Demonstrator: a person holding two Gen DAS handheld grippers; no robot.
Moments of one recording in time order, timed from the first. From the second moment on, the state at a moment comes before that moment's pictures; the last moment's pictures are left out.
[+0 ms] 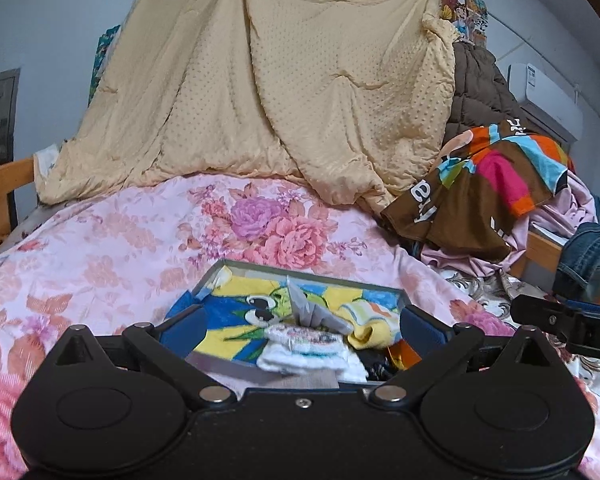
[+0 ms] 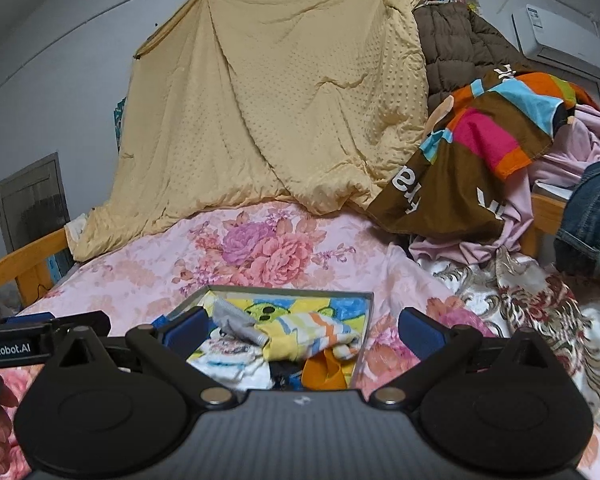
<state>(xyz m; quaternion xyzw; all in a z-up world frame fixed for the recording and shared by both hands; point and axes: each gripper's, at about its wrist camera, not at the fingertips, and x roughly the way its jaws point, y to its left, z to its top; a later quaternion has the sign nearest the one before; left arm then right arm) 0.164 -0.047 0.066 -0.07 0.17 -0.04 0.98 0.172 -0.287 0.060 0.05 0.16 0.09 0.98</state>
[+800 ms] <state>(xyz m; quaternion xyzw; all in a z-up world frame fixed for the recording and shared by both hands) 0.080 -0.013 0.028 -0.09 0.23 0.00 0.97 0.090 -0.258 0.031 0.05 0.26 0.03 0.96</state>
